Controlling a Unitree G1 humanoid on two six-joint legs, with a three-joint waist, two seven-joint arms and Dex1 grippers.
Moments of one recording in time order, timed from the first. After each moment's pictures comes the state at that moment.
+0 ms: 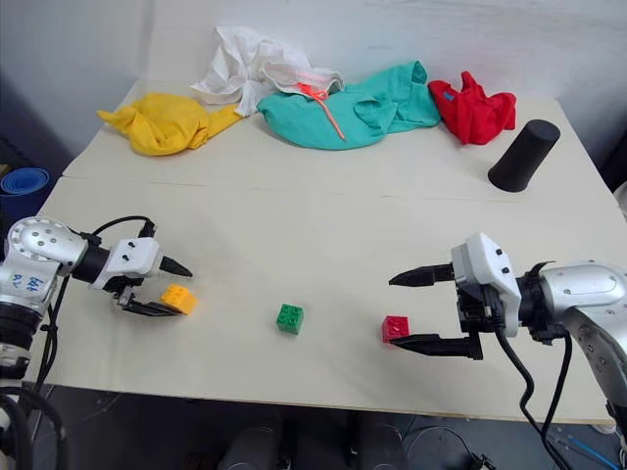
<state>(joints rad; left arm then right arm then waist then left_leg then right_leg) -0.67 0.95 -0.17 0.60 -0.05 -0.19 -1.50 -0.18 -1.01 -0.20 -0.47 0.74 0.57 1.27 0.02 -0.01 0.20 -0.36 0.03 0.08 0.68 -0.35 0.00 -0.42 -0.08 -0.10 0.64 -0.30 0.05</state>
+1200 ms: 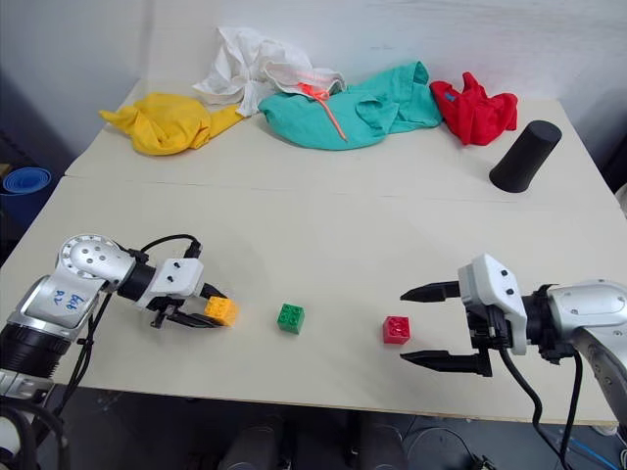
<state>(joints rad) -0.52 0.91 -0.21 0.13 -0.08 0.09 -1.41 -0.04 -1.02 -0.25 -0.46 0.67 0.50 1.29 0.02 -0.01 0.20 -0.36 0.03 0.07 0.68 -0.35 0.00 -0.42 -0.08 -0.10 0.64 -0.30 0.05</state>
